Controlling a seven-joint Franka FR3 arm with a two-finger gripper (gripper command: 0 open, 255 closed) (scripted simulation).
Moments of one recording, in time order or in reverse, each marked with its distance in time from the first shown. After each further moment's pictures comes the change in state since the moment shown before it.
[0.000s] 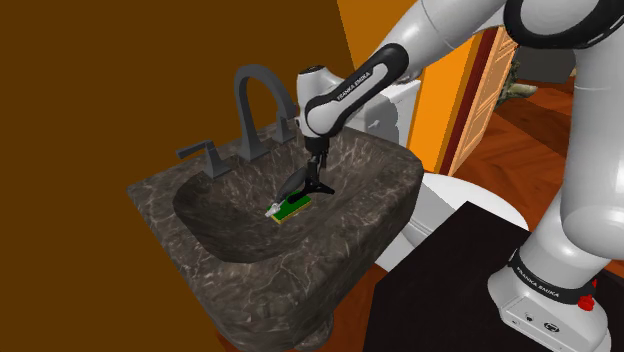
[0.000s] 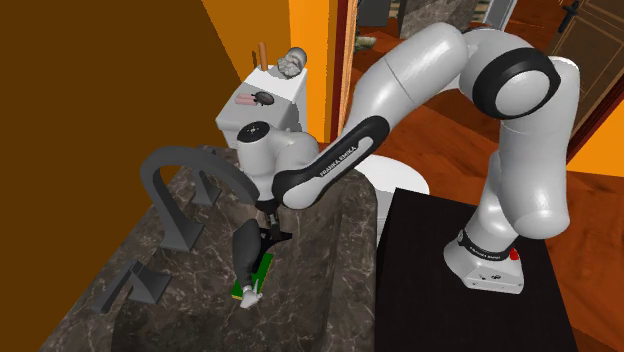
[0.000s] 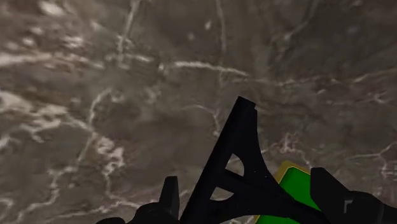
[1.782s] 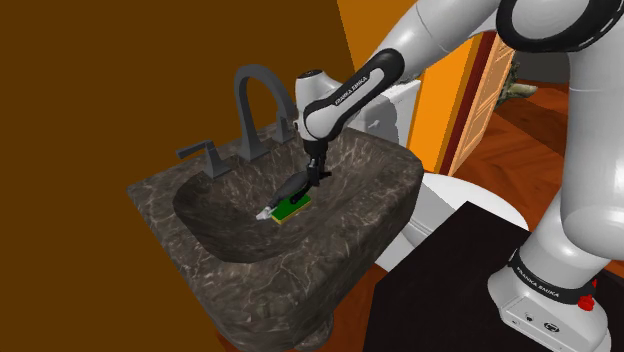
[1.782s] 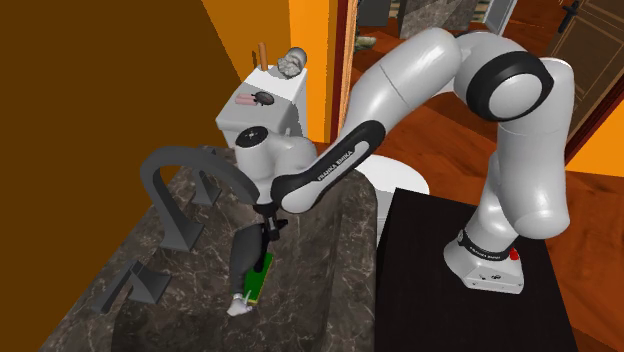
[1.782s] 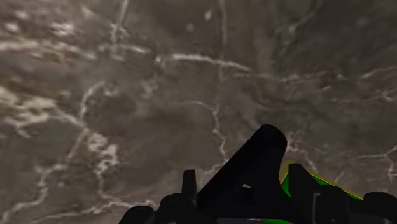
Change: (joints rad) arm 0.004 0.027 0.000 0.013 -0.008 0.014 -0.002
